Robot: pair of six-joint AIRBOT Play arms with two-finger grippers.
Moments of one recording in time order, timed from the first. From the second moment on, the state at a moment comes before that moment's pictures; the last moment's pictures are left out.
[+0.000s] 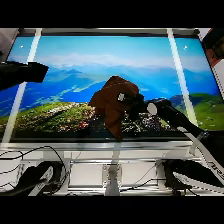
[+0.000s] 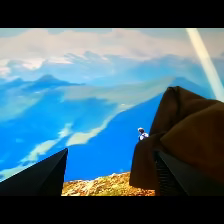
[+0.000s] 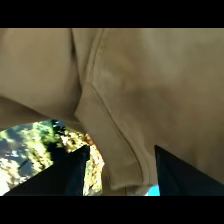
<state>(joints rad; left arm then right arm) 0.03 -0.83 1.22 1.20 -1.01 -1.32 0.51 -1.28 0.84 -1.36 0.62 0.65</state>
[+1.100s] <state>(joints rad) 0.03 -0.91 1.20 1.06 -1.01 -1.32 -0.03 -1.11 1.05 -1.37 0.59 1.15</state>
